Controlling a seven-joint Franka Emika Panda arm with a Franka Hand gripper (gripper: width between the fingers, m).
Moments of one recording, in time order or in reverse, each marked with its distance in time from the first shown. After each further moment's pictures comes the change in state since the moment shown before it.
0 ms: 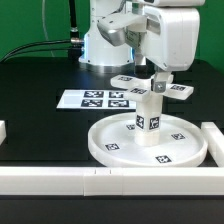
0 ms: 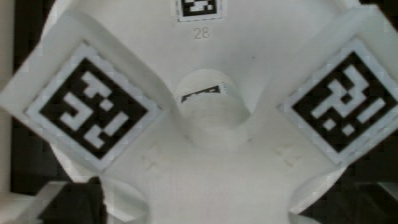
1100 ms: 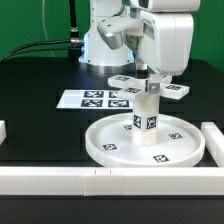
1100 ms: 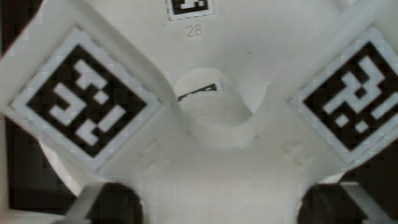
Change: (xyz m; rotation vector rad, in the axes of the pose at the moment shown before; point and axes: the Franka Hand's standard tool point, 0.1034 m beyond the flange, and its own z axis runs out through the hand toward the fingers) arm -0.003 -0.002 0.004 0.007 0.002 0.054
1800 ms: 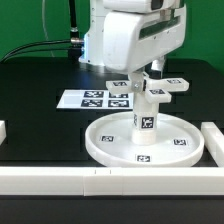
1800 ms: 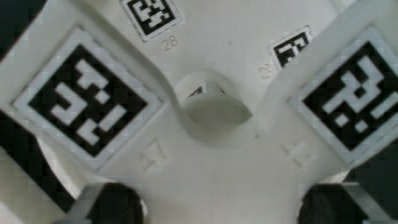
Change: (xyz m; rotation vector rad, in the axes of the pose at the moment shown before) arm 0.002 -0.002 0.000 0.022 -0.003 0.840
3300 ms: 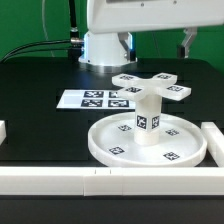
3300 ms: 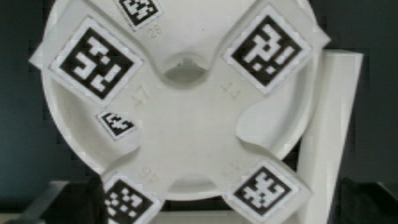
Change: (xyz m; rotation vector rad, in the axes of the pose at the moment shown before) arm 0.010 -0.005 -0.045 0.055 0.074 0.876
